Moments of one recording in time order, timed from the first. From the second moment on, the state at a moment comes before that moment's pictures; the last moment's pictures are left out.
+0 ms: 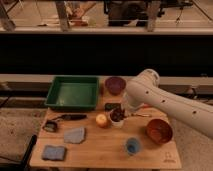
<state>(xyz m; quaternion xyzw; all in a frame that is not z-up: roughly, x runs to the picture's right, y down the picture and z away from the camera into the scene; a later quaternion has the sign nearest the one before) 0.108 0.103 0.723 -0.23 -0.12 -0.17 0.95</state>
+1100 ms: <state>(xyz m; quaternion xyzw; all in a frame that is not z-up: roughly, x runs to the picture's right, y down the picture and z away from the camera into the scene) 0.111 0.093 0.720 -0.22 -0.11 -0.13 0.96</state>
